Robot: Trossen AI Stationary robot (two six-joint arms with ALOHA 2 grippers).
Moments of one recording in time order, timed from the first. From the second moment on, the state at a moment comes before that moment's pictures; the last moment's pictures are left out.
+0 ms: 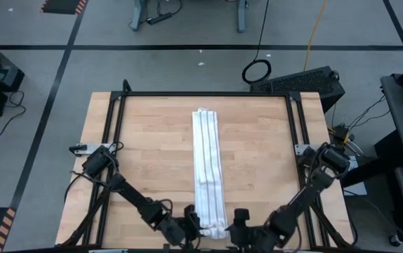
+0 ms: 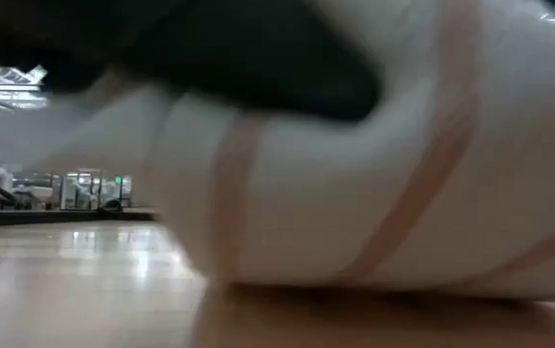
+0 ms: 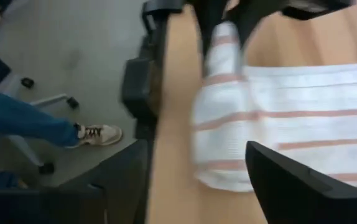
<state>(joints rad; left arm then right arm) -0.70 2.11 1.22 0.32 -0.37 -0.66 0.86 1.92 1.31 -0.26 0.47 0.71</state>
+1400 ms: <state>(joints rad) -0.55 2.10 0.94 0.77 0.00 -1.04 0.76 2.08 1.31 -0.11 0.50 0.74</state>
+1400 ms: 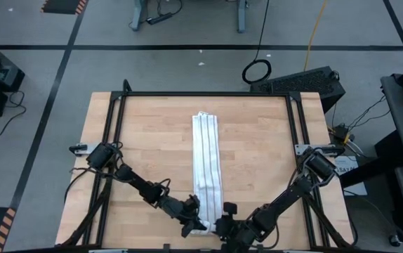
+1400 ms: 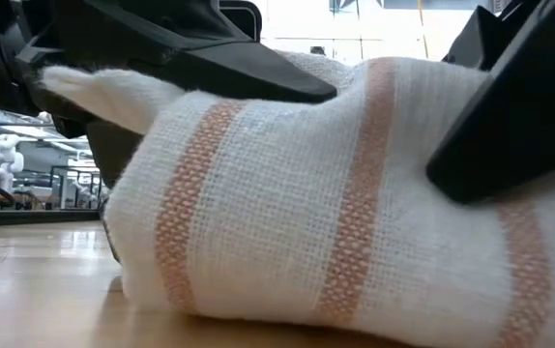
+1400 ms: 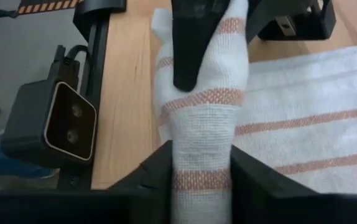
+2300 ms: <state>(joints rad) -0.62 1.77 0.95 0.31 -0.17 -0.77 0.67 2.09 1.31 -0.06 0.20 0.64</state>
